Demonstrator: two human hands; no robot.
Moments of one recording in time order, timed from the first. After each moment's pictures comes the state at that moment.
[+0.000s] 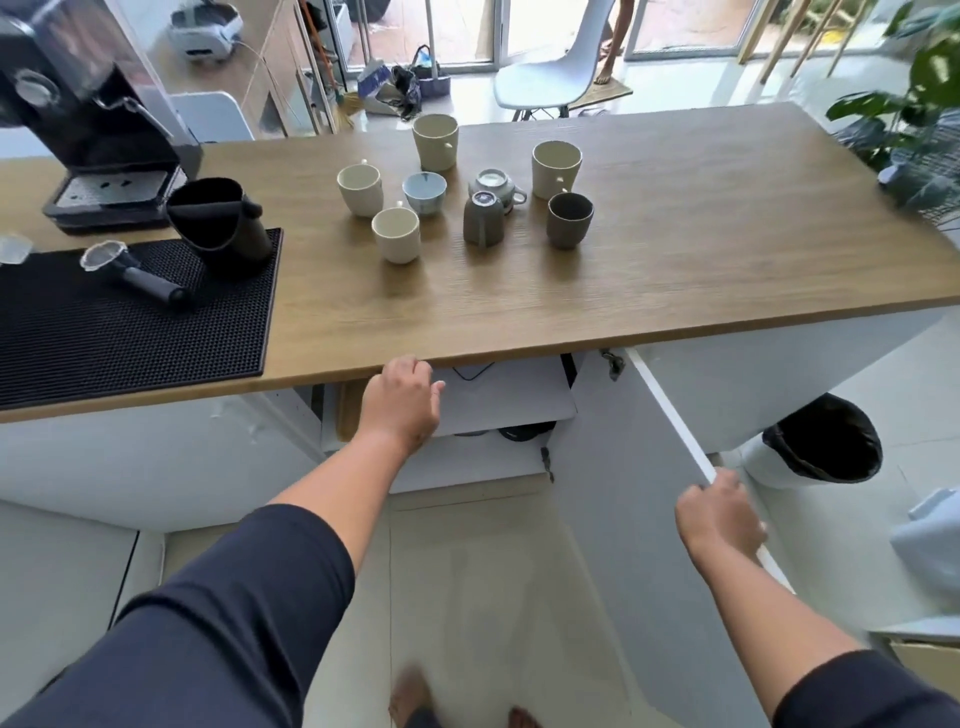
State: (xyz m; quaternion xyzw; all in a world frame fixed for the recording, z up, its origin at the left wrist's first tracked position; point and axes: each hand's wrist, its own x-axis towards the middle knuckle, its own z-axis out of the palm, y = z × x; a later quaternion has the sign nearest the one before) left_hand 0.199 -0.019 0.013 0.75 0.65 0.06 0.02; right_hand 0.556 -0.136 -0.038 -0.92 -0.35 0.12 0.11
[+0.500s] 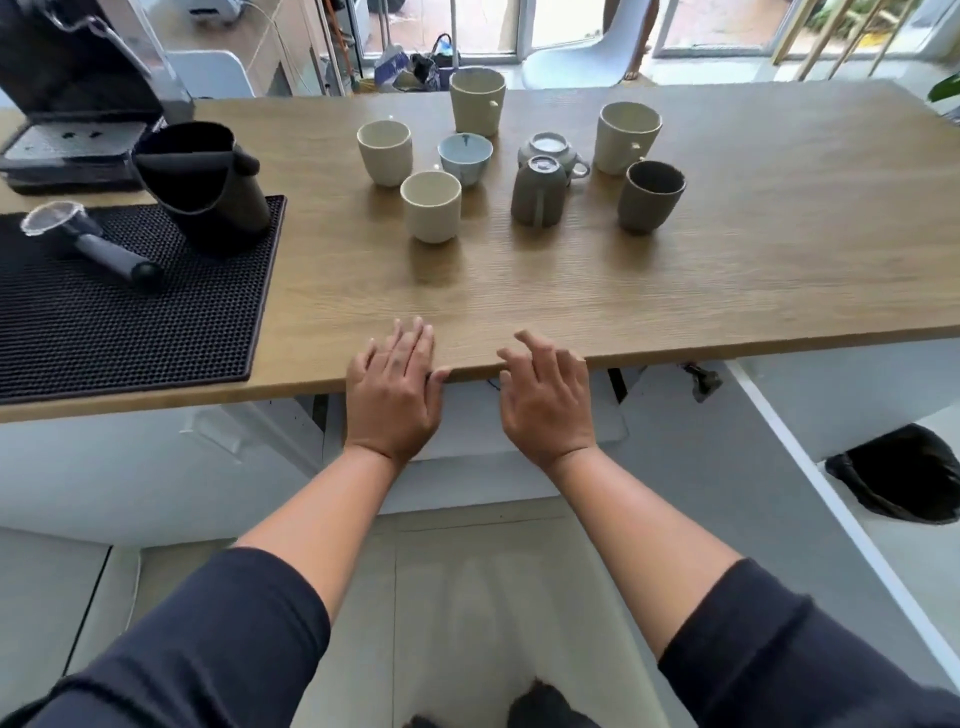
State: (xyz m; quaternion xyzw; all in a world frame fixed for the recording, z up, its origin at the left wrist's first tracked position) left_hand 0.141 0.043 -0.064 0.75 0.60 0.24 -0.14; right_hand 0.331 0.039 -0.058 -0.56 -0.77 -0.12 0.30
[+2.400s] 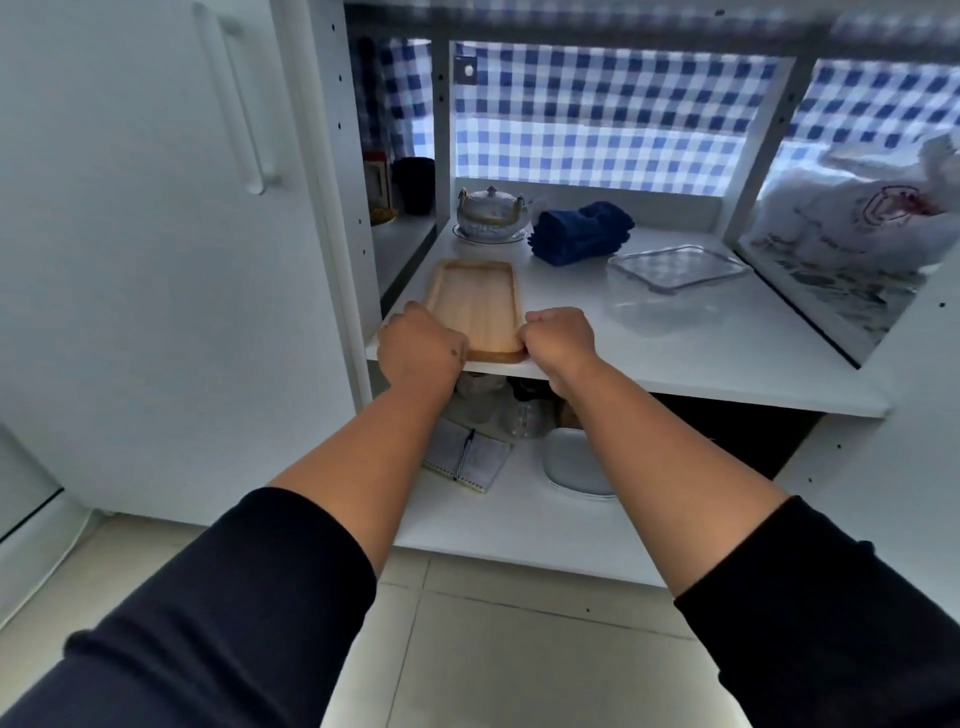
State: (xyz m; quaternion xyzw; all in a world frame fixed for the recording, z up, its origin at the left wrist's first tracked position) left_hand 0.060 0.062 -0.364 0.44 0.81 0.38 0.06; right_hand 0.196 0.096 -0.347 -0.60 -0.58 0.38 0.40
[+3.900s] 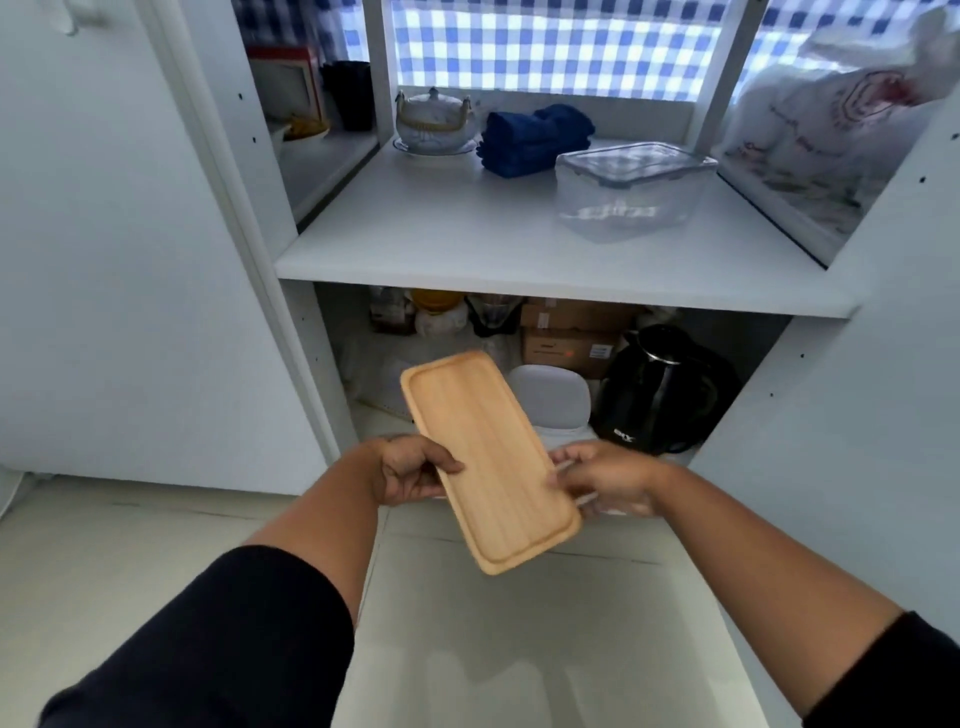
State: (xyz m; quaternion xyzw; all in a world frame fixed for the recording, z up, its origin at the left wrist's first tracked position) left_hand 0.102 0.005 -0.536 0.23 0.59 0.31 0.72; right_hand 0.362 0.041 -0.536 -0.51 -0.54 0.67 0.09
